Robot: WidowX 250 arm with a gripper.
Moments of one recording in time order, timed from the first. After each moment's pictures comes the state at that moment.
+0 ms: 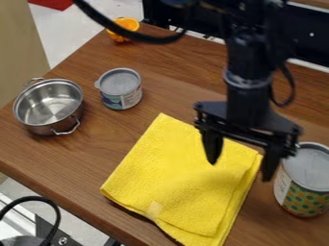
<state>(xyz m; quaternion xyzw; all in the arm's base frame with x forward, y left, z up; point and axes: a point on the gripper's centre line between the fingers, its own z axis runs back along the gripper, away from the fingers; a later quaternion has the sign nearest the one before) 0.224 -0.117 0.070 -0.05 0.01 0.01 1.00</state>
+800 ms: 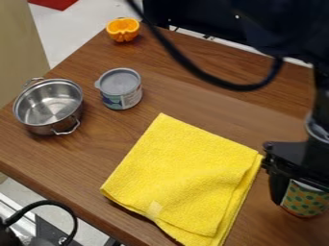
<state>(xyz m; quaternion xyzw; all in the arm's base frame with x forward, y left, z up) 0.219 -0.189 0.054 -0.05 -0.02 -0.02 1.00</state>
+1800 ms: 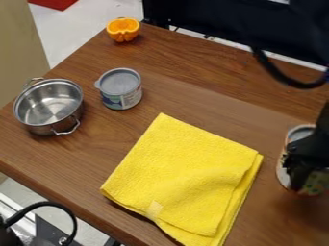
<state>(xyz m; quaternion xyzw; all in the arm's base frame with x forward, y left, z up) 0.273 -0.179 0.039 0.01 -0.06 0.28 0.96</state>
